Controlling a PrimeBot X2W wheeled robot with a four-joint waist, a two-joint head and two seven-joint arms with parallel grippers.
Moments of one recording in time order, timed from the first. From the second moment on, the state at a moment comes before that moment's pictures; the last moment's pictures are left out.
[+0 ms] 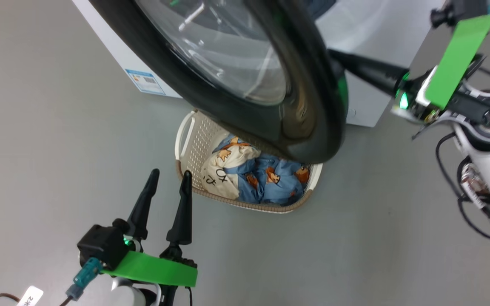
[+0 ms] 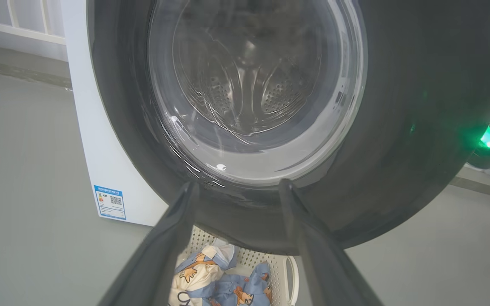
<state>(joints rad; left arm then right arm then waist) -0.24 0.03 -0.29 0.20 -0.43 -0.09 -0.26 -0.86 -0.32 0.34 0.32 1.61 0.12 0.72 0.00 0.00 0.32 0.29</state>
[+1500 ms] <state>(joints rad) -0.13 0.04 -0.21 0.25 -0.39 -0.12 -0.26 -0.56 -0.18 0.35 0.28 1.56 0.12 0.65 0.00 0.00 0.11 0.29</state>
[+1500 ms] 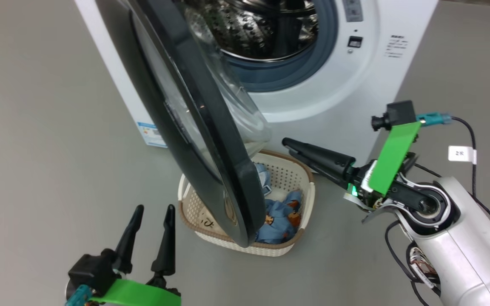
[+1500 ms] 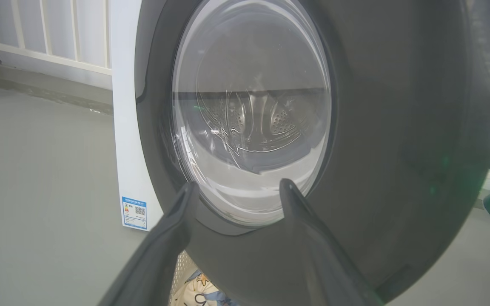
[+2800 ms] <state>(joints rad) -0.03 0.04 -0.05 0.25 -0.36 -0.13 -0.26 -0.29 -0.47 0.49 0.39 1.18 0.12 -0.25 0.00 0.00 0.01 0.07</state>
